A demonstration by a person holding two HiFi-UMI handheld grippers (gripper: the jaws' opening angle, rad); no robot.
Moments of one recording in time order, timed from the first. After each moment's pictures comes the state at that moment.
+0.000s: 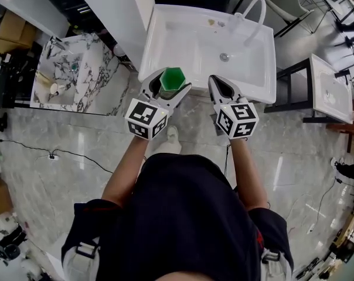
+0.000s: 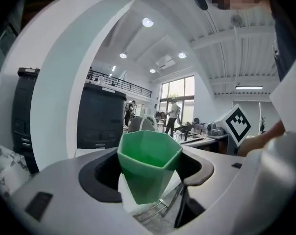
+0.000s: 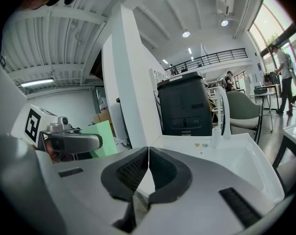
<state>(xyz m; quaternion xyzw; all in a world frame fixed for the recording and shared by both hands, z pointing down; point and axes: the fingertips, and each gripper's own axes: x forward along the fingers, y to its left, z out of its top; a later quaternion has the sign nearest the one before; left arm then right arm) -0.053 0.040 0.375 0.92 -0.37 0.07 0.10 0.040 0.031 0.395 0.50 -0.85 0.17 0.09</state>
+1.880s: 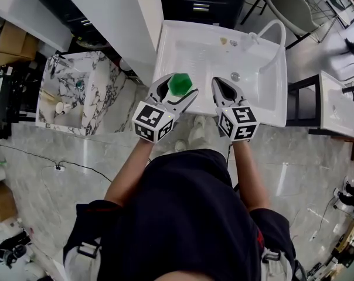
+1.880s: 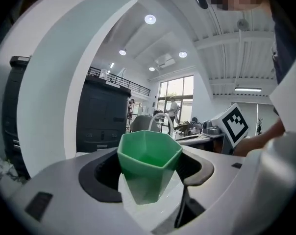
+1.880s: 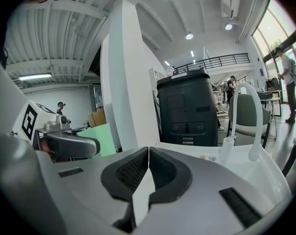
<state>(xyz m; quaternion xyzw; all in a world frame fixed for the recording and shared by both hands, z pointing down) -0.075 -0.062 0.391 0.93 -0.35 0.08 0.11 0.007 -0.079 0.403 0.51 -0.85 0.15 0.09</state>
